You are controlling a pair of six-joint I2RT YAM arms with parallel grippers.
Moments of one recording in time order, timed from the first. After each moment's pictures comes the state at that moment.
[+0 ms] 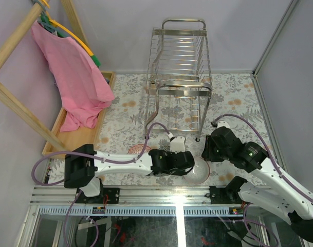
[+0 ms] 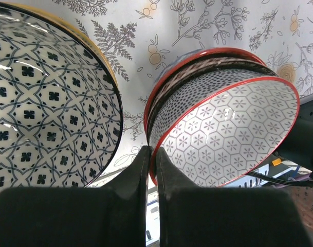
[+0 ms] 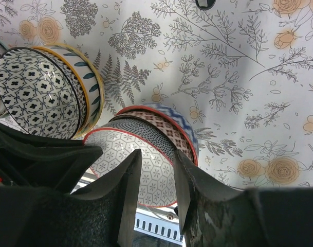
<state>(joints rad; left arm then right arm) -1.35 1.65 1.13 -0.50 -0.33 -1.17 0.75 0.77 0.82 -0.99 0.14 0.66</state>
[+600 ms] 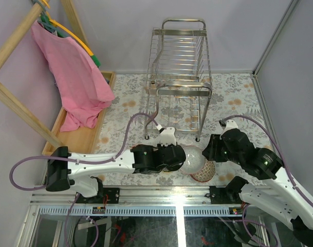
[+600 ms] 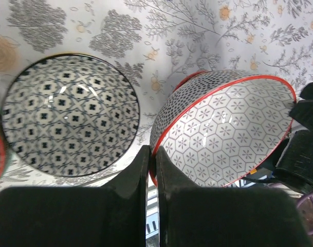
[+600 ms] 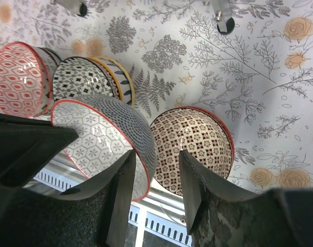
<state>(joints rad) -1.35 1.47 1.16 -0.61 -0.46 -1.17 0.76 0.67 0.87 -1.00 0.11 0.66</state>
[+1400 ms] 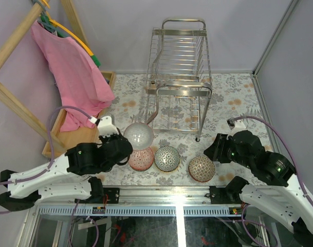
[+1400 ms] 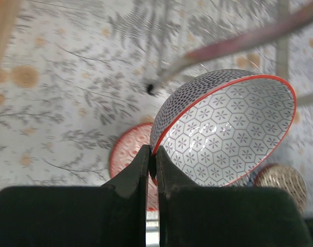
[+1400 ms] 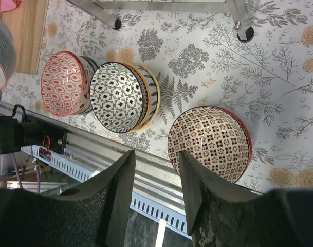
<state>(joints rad) -1.26 0.88 1.05 -1.06 -0.85 -1.18 0.76 0.59 0.95 -1.03 0.08 0.71</state>
